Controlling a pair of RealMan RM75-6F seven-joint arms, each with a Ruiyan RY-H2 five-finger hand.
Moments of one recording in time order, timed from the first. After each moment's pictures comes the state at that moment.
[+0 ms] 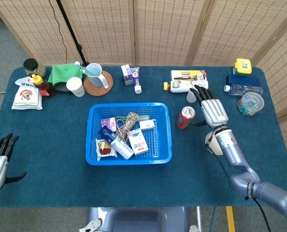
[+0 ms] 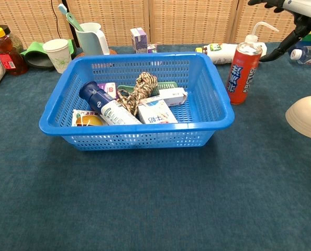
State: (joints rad) left arm -0.09 -1.06 -0.03 -1.81 1.39 1.42 0.18; right arm 0.72 -1.46 0.26 -1.19 -1.28 1.01 0.14
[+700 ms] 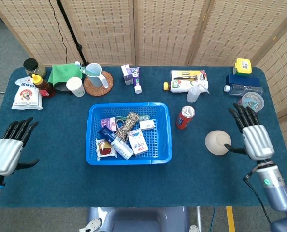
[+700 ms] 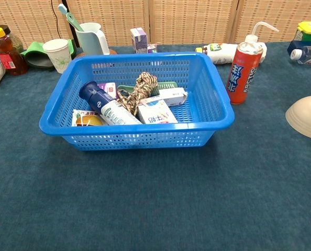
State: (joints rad) left arm -0.24 -0.92 -0.10 -1.92 1.46 1.29 0.17; right arm 0.36 -1.12 0.10 -1.57 -1.48 1.41 0.13
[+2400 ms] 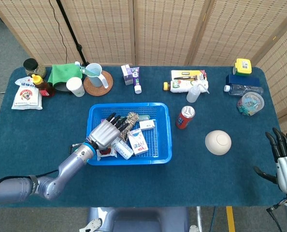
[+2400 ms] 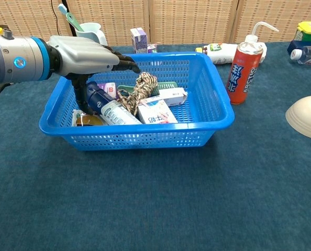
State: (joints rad) left arm -1.02 -1.38 -0.10 -1.68 0.82 0.81 0.83; right arm 0.09 -1.17 0.08 -1.45 -1.56 1.65 0.16
